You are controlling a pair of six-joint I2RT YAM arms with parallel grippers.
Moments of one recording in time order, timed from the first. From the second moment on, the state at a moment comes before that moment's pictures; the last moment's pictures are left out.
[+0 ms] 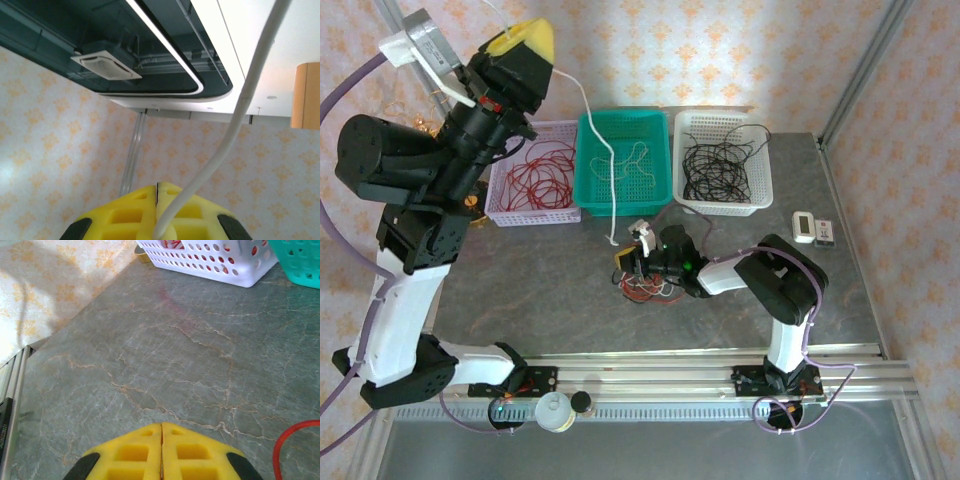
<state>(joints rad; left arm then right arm) -0.60 1.30 2.07 -0.12 0.15 -0.38 0.75 1.84 0.73 0.72 -0.48 0.34</state>
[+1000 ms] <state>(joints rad) -0.52 1.59 2.20 -0.14 -0.15 -0.19 0.75 1.23 0.69 0.28 -0.21 0.38</state>
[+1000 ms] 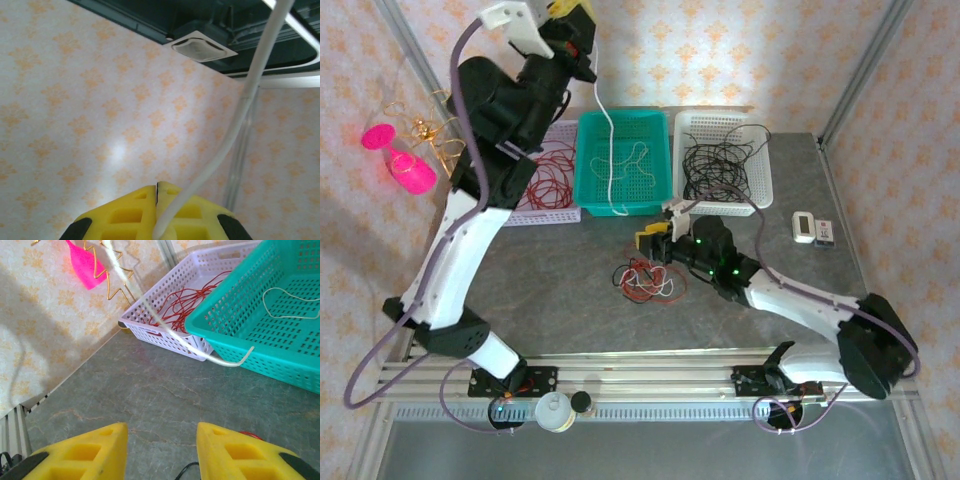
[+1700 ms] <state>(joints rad) -0.32 2.01 2.26 0.00 -0.06 -0.36 0.74 1.01 0.64 -0.02 -0.05 0.46</state>
